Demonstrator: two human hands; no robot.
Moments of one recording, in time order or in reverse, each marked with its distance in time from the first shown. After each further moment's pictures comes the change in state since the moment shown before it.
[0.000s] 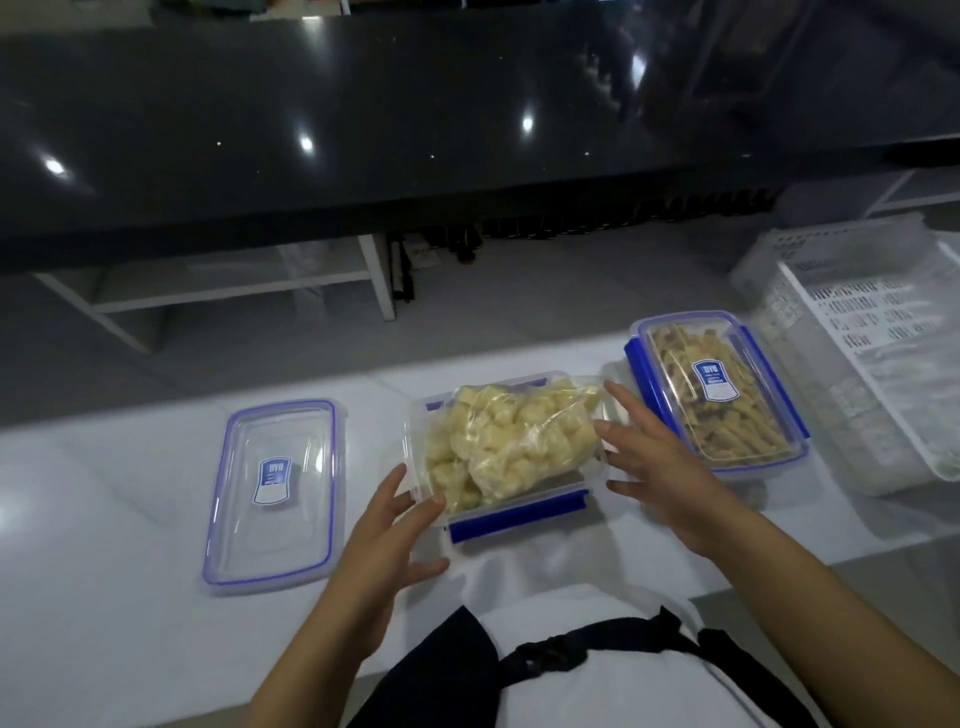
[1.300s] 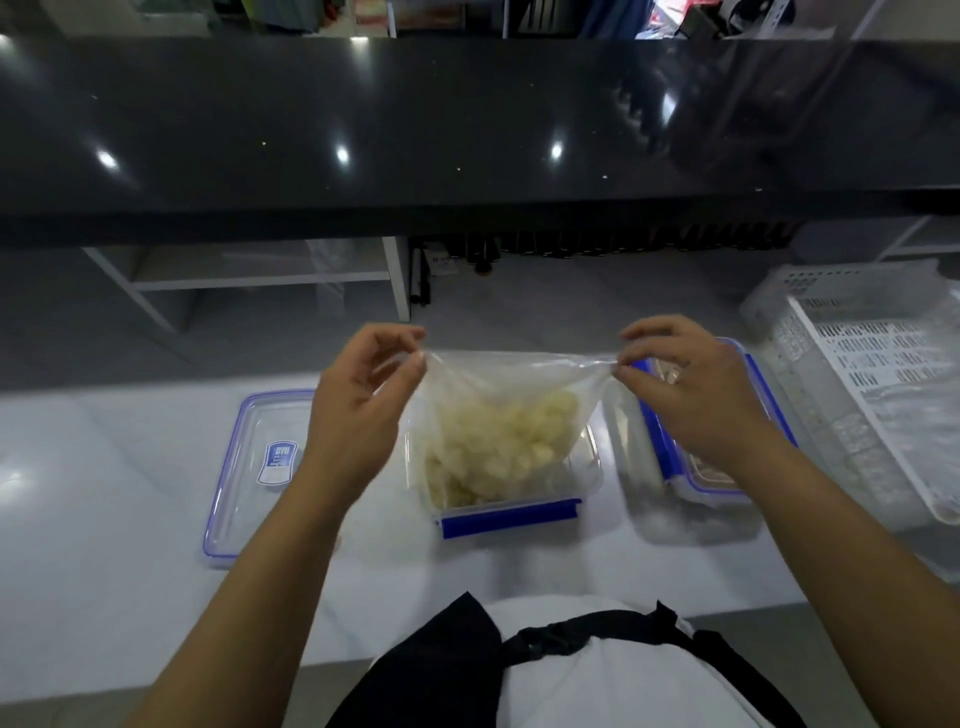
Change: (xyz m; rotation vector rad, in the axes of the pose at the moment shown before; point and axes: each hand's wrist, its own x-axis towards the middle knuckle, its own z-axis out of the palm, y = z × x) left_hand 0.011 0.094 0.013 0.283 0.104 0.864; right_hand 0.001 -0.083 -0.019 -0.766 0.269 -0.696
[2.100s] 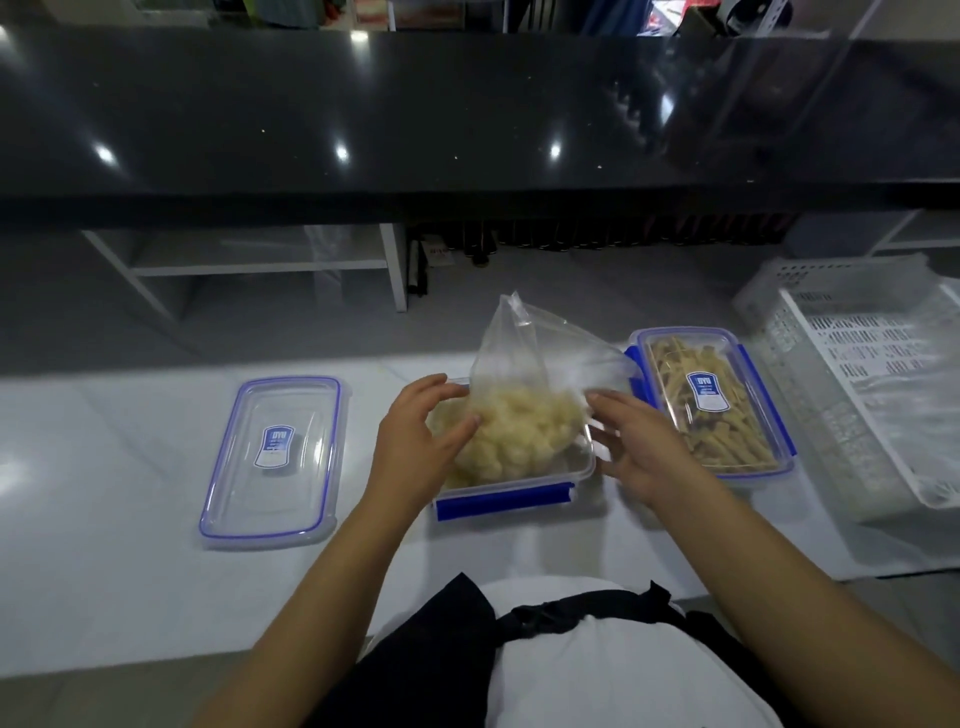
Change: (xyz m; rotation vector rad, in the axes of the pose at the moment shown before) left_hand -0.032 -0.042 0.048 0.249 -0.048 -0.185; right_hand -0.024 0.051 0.078 0.918 -0.028 0.923
